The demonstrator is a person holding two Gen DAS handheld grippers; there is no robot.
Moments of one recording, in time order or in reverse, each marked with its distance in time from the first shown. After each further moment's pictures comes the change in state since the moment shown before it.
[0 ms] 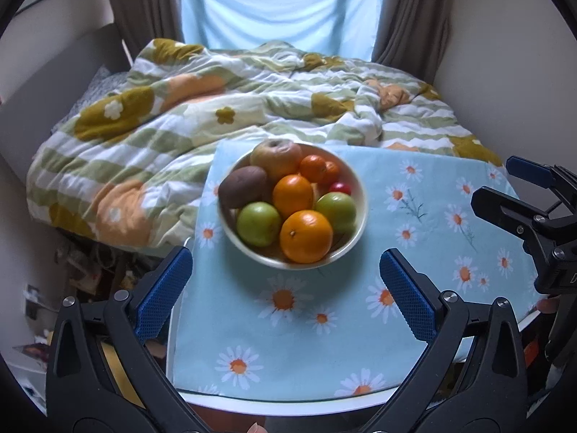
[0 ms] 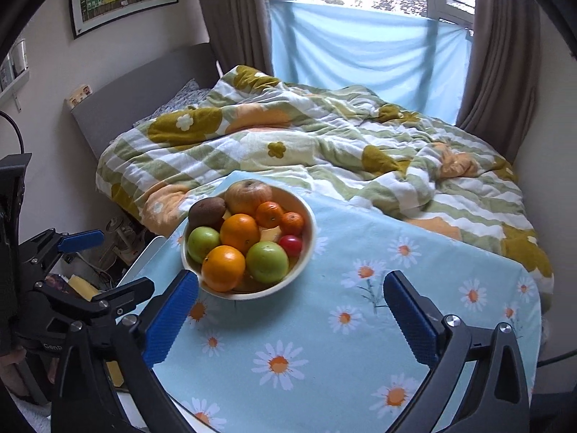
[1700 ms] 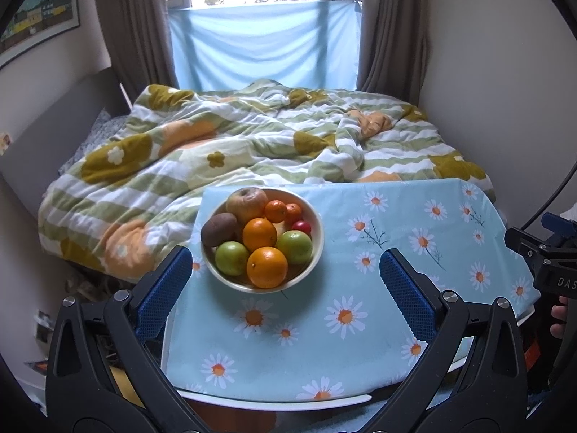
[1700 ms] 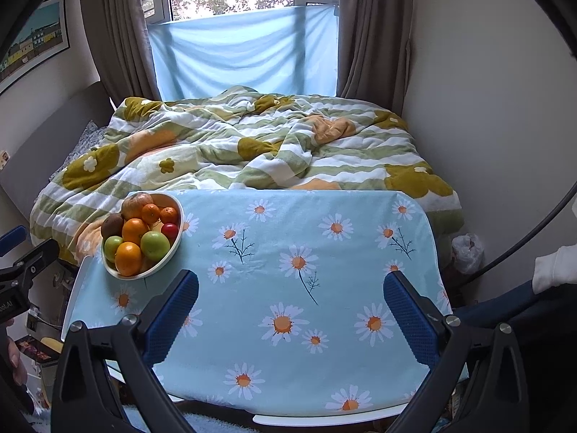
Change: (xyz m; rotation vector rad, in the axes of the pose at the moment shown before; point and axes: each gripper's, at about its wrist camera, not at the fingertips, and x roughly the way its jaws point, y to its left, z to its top) left arm -0.061 -0.062 0.013 0.062 -0.124 0.027; right arm -0.088 -0.083 -0.051 0.266 0.027 -0.297
